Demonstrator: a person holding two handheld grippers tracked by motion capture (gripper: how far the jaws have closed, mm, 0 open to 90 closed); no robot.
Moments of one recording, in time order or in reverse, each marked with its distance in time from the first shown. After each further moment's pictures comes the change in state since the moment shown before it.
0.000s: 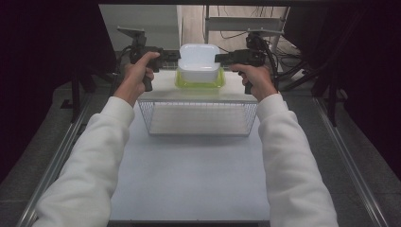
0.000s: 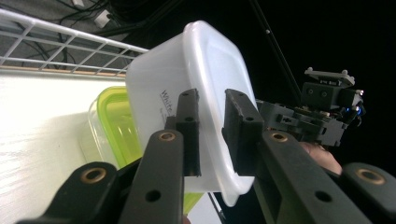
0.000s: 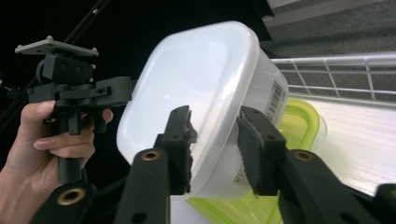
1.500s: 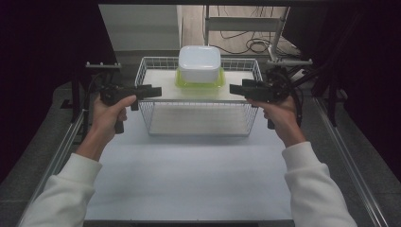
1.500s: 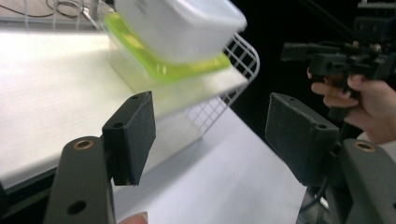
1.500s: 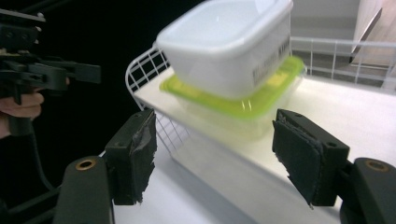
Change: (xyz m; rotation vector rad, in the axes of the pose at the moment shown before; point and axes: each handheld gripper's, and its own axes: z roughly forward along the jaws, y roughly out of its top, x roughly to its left) left arm -0.033 -0.123 -0.085 -0.009 0.147 0.446; right arm 0.024 -0.095 -0.080 -0.091 -0.073 -0.386
